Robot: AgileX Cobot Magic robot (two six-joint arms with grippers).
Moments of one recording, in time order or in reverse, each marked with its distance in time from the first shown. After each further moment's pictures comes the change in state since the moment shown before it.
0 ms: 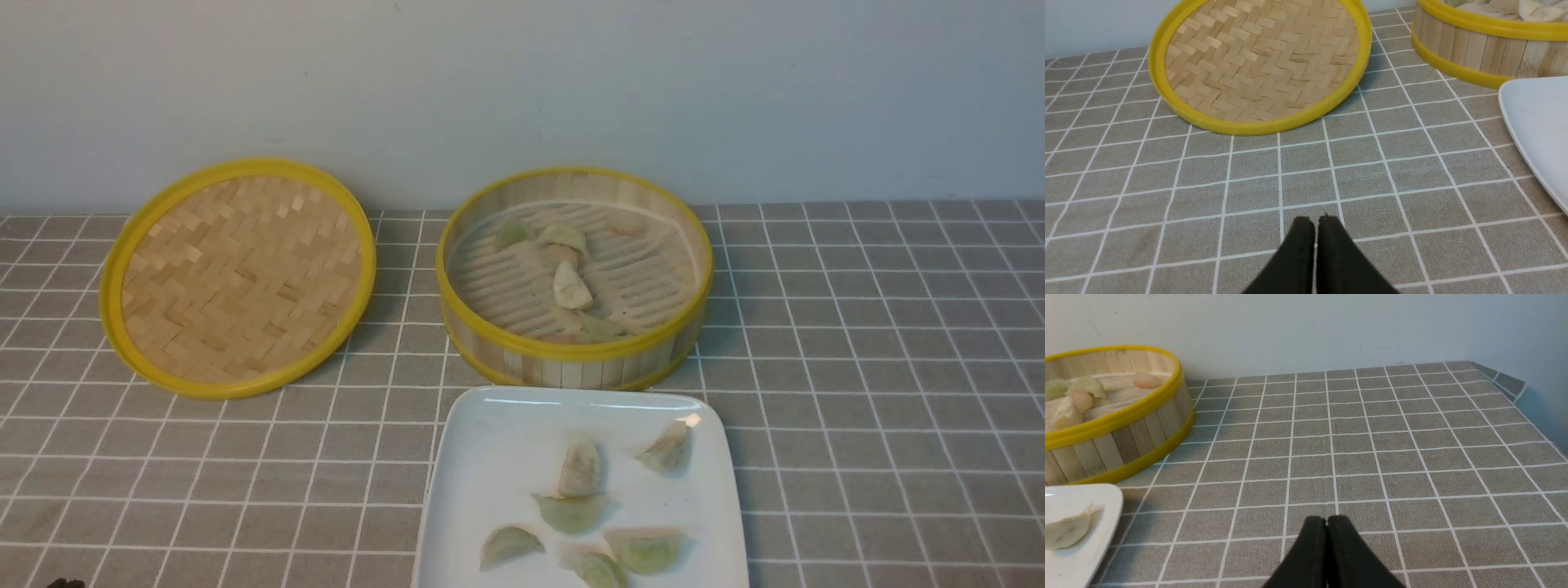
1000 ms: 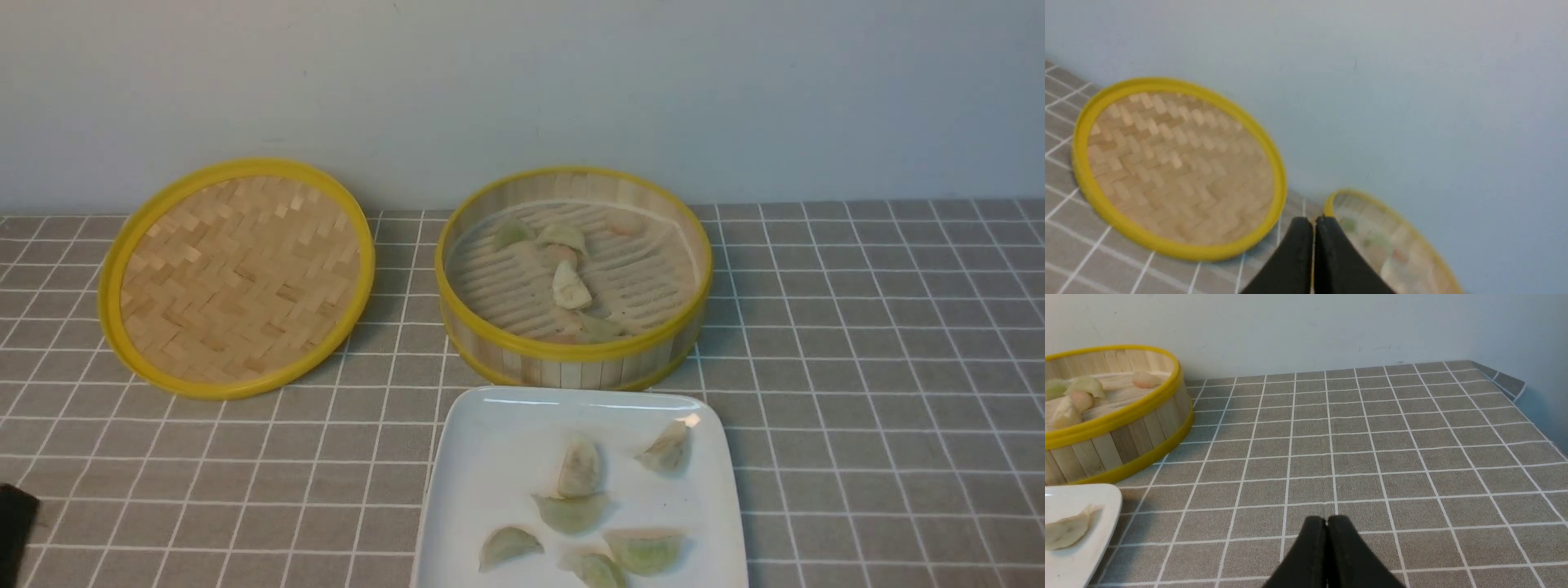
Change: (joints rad) right arm 0.000 0.000 0.000 0.000 0.000 0.000; left arm 0.000 0.000 0.000 -0.668 -0.448 -0.087
